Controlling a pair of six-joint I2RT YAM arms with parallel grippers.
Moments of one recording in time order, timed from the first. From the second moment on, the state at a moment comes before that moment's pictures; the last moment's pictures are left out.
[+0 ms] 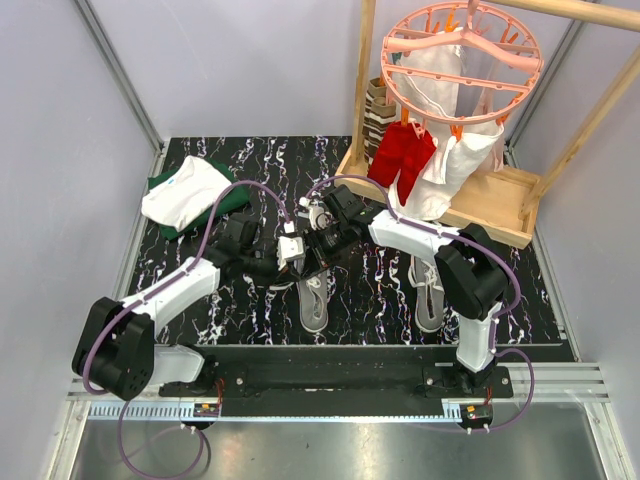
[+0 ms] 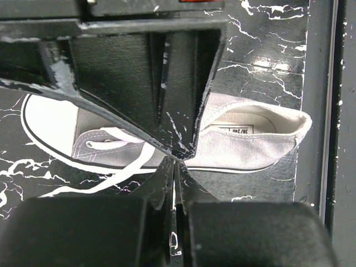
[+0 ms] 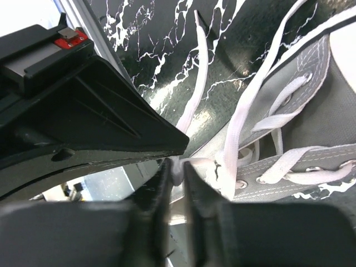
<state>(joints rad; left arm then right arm) -0.43 1.28 0.71 -0.30 0.81 0.67 0.73 1.91 1.37 -0.44 -0.75 0.34</state>
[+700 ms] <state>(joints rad) -0.37 1.27 0.72 -0.35 0.77 0.66 0.72 1.86 1.30 -0.43 -0.72 0.30</state>
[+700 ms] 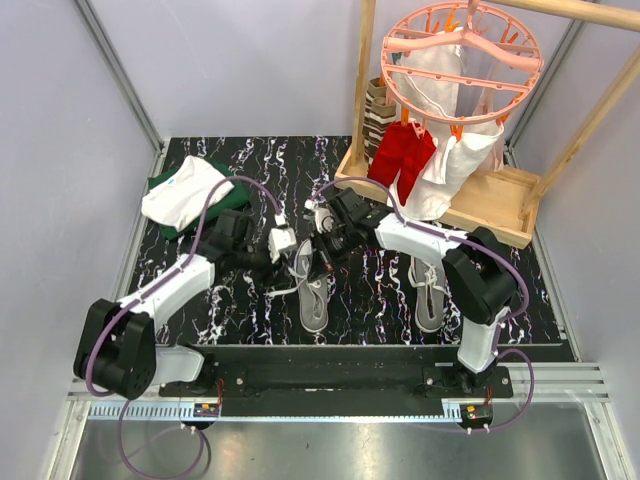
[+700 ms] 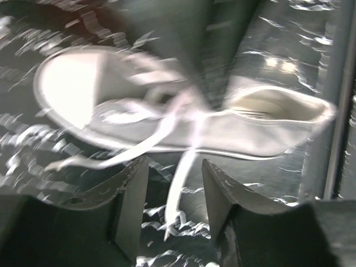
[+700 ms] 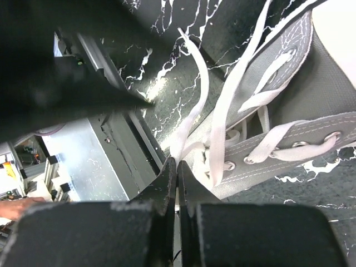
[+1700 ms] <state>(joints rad) -0.29 1.74 1.10 -0.76 0.72 1.71 0.71 1.84 1.29 -0.43 -0.70 0.31</state>
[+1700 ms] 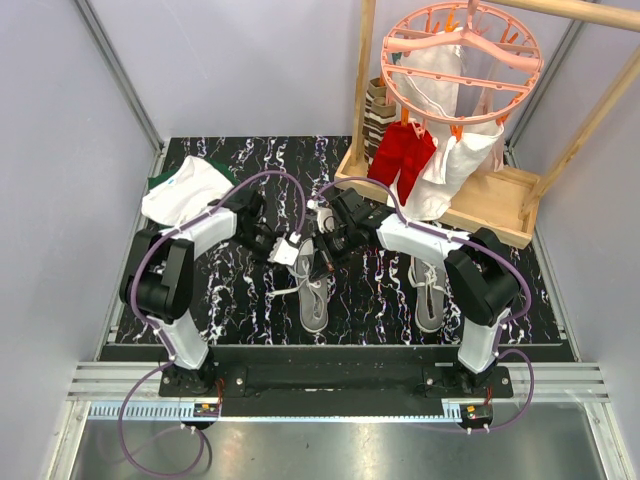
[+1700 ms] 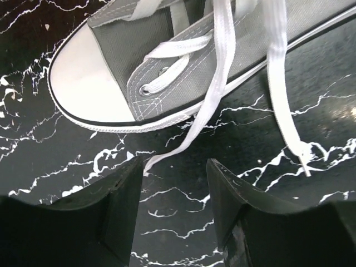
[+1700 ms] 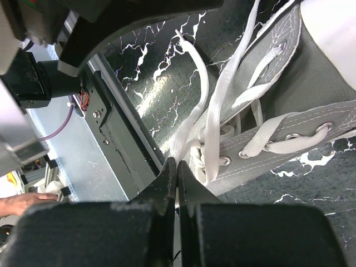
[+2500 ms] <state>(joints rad) -0.33 1.72 1.07 -0.83 0.61 1.85 0.71 1.85 1.29 -0.43 -0.70 0.33</state>
